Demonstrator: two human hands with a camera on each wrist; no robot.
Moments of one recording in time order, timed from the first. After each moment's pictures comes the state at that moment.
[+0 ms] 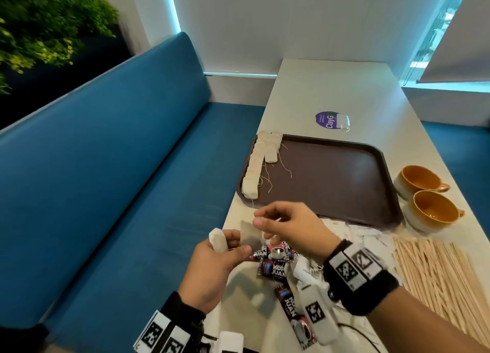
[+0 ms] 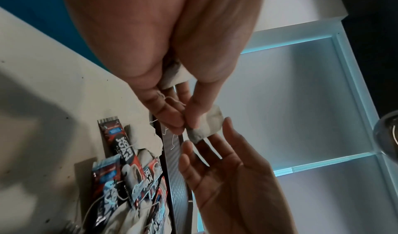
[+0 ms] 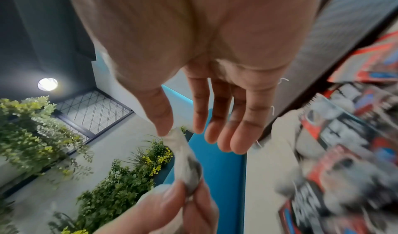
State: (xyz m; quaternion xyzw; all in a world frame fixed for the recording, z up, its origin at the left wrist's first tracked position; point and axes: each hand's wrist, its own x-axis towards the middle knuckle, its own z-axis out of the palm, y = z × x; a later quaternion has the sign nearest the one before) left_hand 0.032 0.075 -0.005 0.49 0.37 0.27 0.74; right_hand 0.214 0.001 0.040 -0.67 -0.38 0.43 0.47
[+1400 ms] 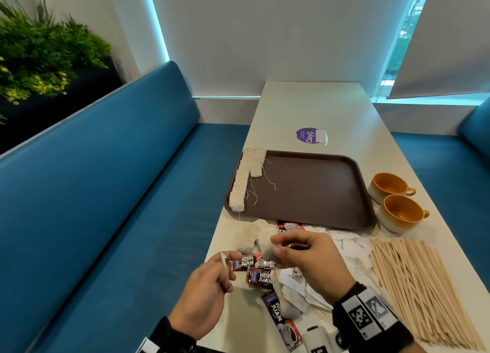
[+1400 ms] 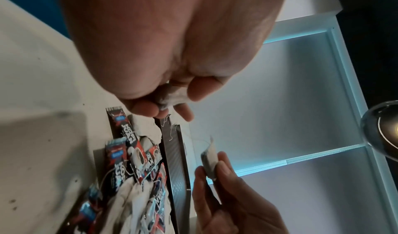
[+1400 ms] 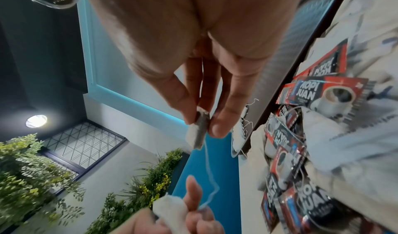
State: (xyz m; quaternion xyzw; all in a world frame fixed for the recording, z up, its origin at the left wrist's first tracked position) left_hand 0.025 0.046 0.008 0.44 0.37 0.23 0.78; right_hand 0.209 -0.071 0.030 -0.65 -0.27 0.37 0.61
